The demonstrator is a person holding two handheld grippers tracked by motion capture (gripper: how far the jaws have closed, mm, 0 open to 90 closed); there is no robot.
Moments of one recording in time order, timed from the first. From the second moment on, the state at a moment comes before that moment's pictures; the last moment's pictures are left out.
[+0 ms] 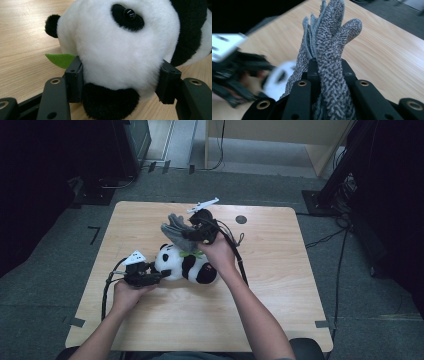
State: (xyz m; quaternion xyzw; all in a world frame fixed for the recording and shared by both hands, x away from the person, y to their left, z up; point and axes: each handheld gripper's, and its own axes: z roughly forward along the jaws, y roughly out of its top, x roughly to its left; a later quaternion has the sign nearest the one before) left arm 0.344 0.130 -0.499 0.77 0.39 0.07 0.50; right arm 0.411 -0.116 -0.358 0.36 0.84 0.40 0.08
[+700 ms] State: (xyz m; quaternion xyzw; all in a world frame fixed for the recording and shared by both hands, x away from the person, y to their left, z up) left arm 0.345 0.129 -0.497 0.77 0.40 0.06 0.49; right arm 0.408 -0.059 -0.402 0.33 0.88 0.35 0.04
